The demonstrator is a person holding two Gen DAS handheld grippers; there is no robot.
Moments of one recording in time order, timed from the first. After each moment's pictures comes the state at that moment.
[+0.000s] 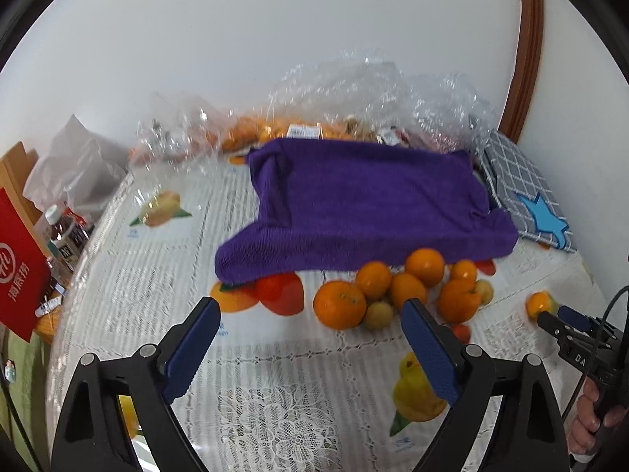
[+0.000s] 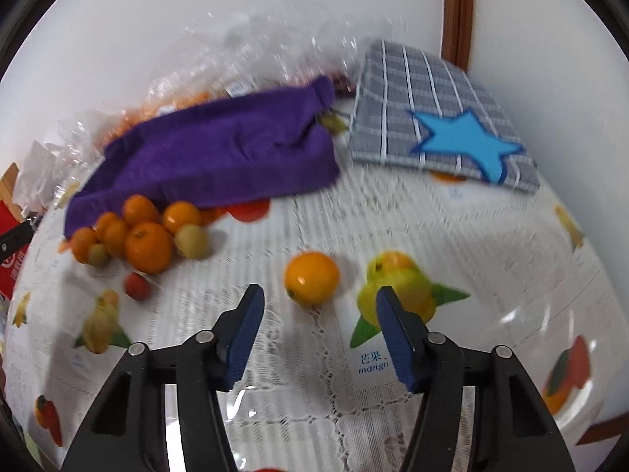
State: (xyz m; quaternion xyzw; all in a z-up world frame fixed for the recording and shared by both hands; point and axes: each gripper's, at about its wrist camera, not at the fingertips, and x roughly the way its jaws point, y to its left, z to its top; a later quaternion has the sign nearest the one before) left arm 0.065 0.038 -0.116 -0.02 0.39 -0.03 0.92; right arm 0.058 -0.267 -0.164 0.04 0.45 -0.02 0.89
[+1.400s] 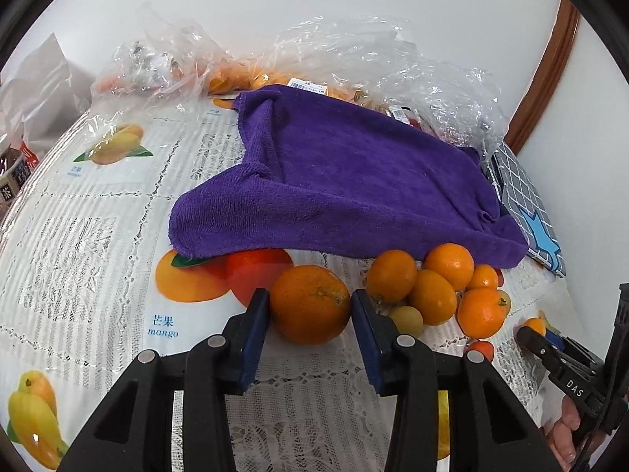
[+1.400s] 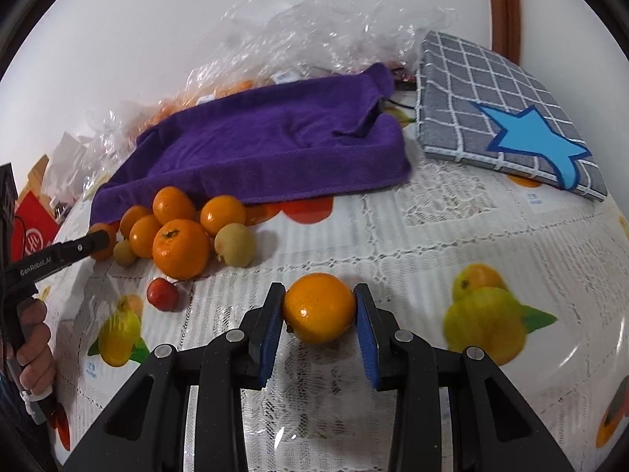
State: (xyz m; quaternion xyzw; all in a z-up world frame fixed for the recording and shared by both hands) left arm 0.107 0.059 -0.174 -0.11 0.42 -0.08 0.90; right arm 0.080 -0.240 -0.187 0.06 0.44 0.07 0.89
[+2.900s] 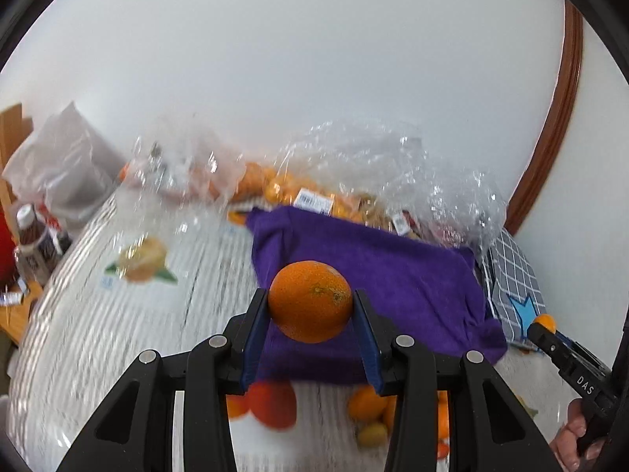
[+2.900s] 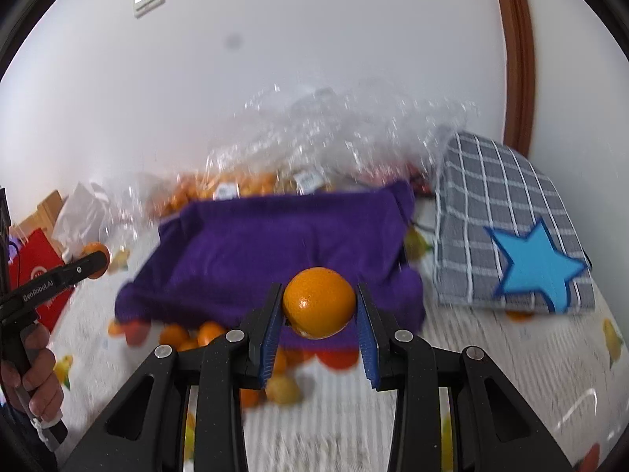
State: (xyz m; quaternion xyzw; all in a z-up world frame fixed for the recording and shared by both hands) left arm 0.139 0.075 -0.086 -0.14 0.31 -0.04 0.94; right arm 0.130 -0.223 -0.096 0.05 0.34 0.08 0.94
